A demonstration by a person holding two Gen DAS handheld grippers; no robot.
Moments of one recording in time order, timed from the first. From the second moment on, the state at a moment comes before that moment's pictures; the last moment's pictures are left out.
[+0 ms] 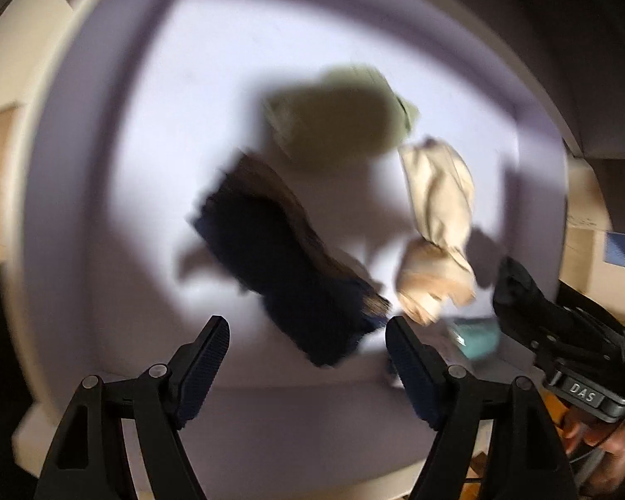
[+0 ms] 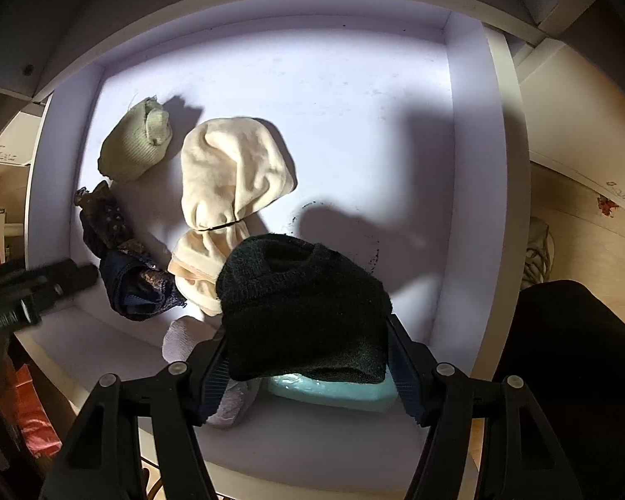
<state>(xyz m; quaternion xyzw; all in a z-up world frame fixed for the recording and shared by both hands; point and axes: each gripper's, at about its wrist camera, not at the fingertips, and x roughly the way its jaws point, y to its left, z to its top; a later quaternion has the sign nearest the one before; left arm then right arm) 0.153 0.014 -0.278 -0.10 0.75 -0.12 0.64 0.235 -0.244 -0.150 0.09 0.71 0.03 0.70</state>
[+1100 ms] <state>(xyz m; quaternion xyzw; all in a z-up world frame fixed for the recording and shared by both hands) 0.169 0.047 -0.334 -0.03 0.75 -0.04 0.66 0.202 -0.292 0.033 0.21 0.61 0.11 0.76</state>
